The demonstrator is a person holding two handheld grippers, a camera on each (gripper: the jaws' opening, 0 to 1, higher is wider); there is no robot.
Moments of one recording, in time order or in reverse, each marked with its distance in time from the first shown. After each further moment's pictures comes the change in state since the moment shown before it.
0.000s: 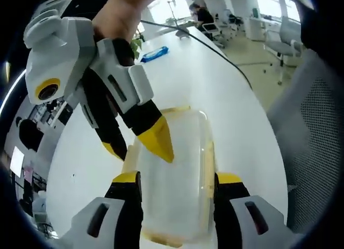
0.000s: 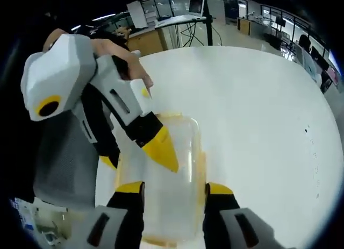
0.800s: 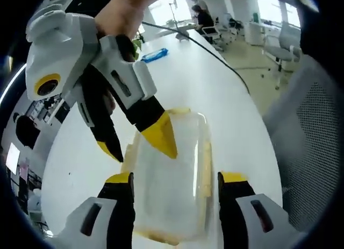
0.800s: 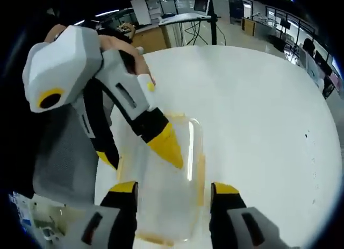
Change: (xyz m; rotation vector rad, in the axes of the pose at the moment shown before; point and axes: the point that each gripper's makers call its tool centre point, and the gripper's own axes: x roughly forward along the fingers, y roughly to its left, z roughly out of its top) left arm -0.014 0.005 0.005 -0.003 -0.018 -0.033; right arm -0.006 0.006 0.010 -0.029 -0.014 -0.006
